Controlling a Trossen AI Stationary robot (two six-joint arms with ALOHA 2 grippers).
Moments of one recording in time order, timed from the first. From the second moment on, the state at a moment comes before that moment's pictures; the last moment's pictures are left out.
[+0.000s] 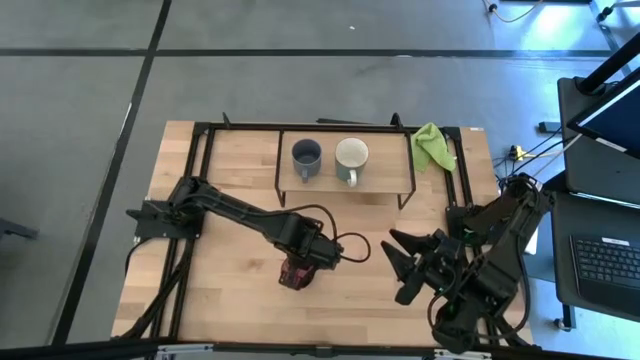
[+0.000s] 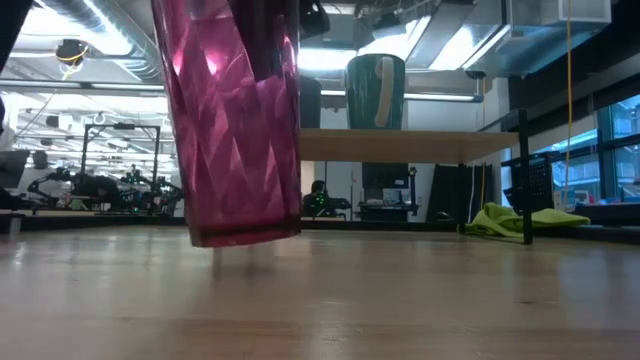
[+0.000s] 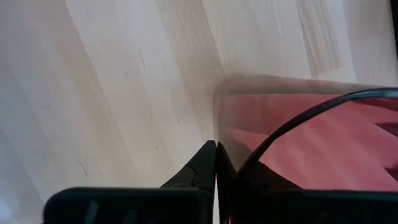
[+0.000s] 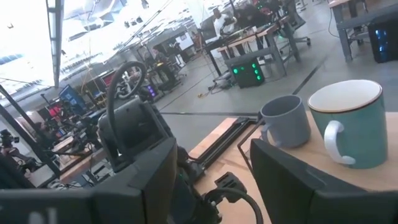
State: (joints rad) left arm -0.32 2.02 1.90 -1.27 -0.03 -0.01; right arm 0.91 1.63 1.66 -1.08 1.55 1.59
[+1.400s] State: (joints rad) left arm -0.31 1.94 2.14 -1.54 -0.10 0.06; right arm 0.82 1.68 1.66 -1.07 0.99 1.78
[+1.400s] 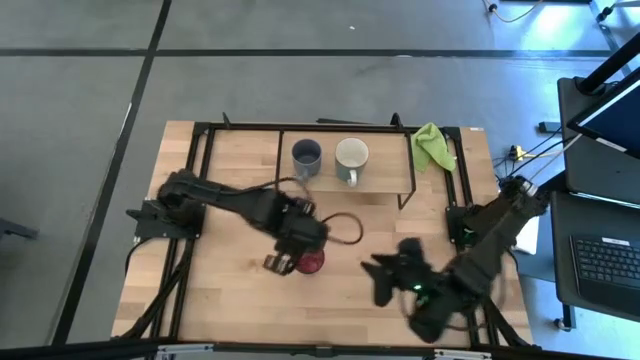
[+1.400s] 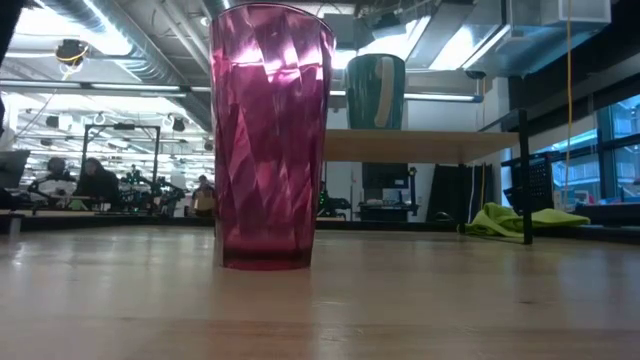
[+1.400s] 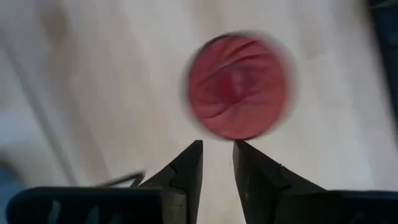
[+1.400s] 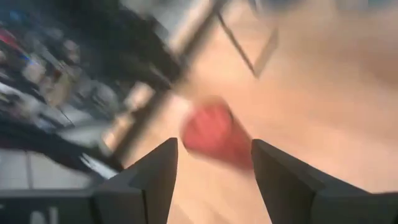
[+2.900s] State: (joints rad) left arm -0.74 0.83 0.85 -0.59 -0.30 -0.42; right arm 0.40 1.94 1.66 -0.75 0.24 1.65
